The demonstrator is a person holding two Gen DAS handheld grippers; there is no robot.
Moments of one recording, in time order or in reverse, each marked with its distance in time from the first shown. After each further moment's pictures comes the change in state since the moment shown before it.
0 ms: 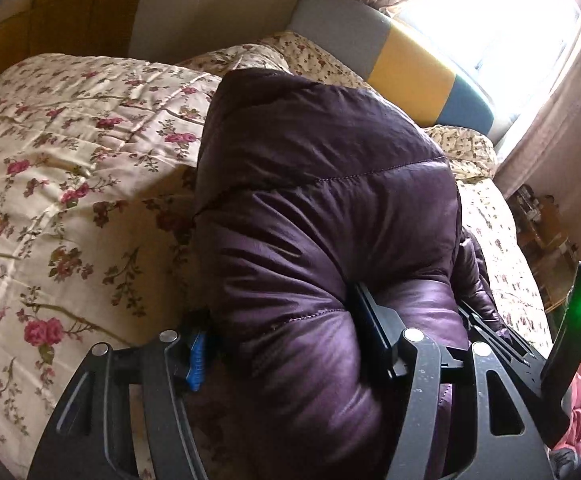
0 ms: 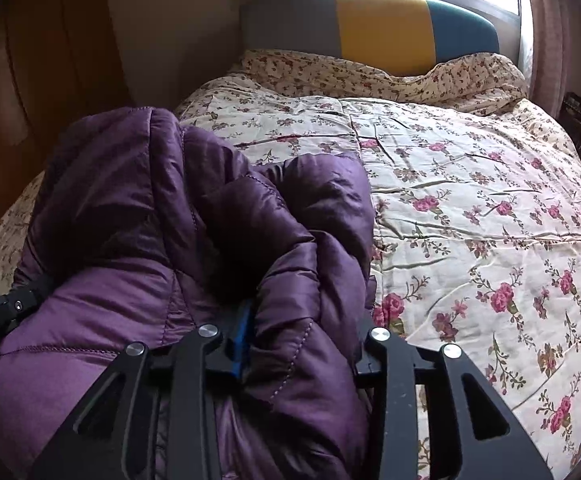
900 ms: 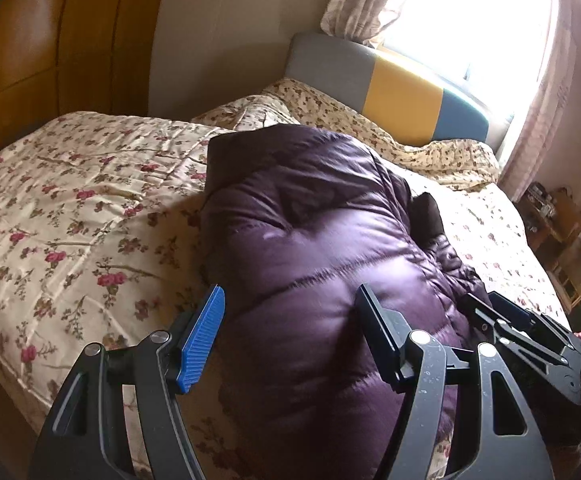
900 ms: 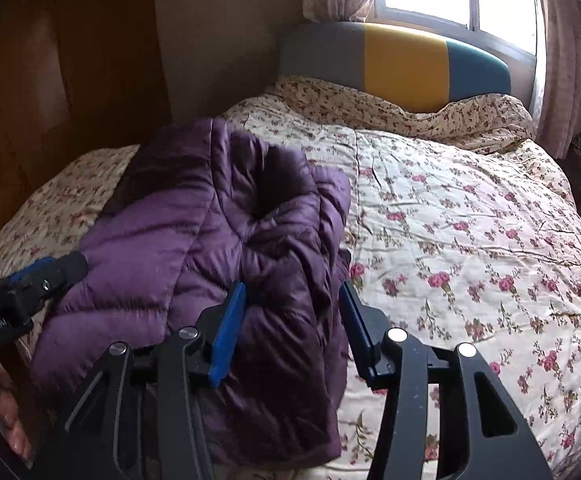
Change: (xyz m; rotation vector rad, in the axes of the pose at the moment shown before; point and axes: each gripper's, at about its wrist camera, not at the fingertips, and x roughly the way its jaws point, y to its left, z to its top) left arm -0.086 -0.053 -0.057 0.096 -0.163 0.112; right arm -0.112 -0.015 -0.038 -0.136 -0.063 0.044
